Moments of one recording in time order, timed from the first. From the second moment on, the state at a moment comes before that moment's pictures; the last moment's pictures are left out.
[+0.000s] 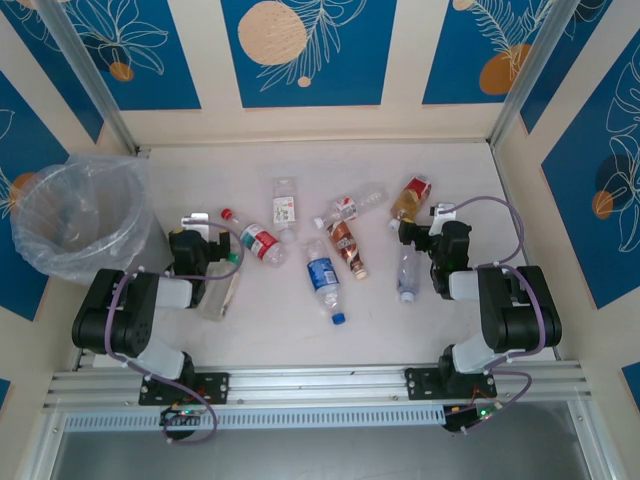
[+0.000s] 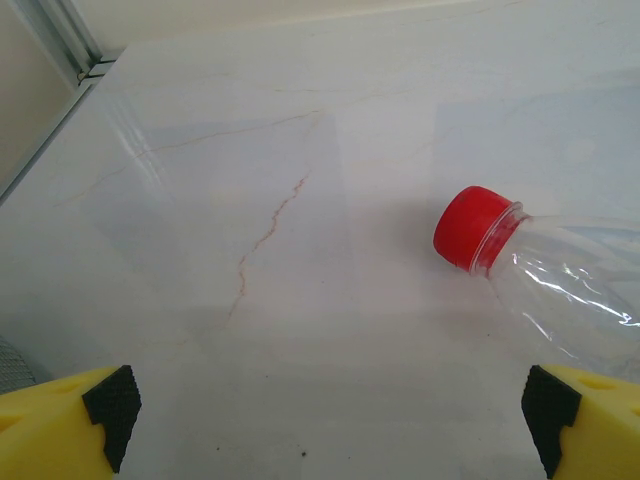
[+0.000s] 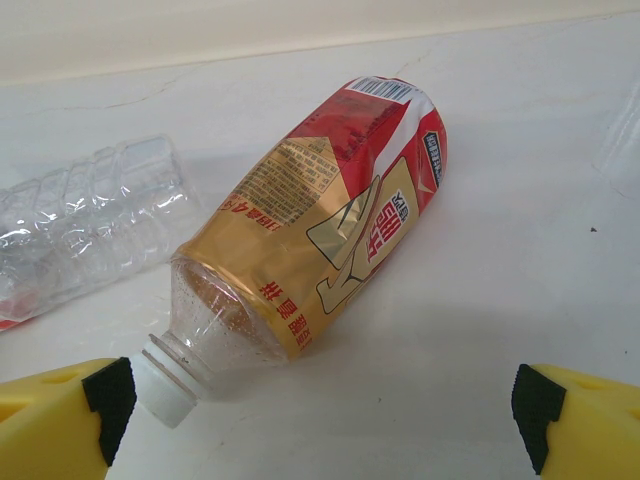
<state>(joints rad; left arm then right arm) -0.11 1.54 0.38 0.75 -0.22 0.03 0.01 1.52 0.40 0.73 -0.06 0.11</state>
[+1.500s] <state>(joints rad) -0.11 1.11 0.64 0.05 -0.19 -0.27 0.02 1.21 0.79 -0.32 -0.07 0.35</state>
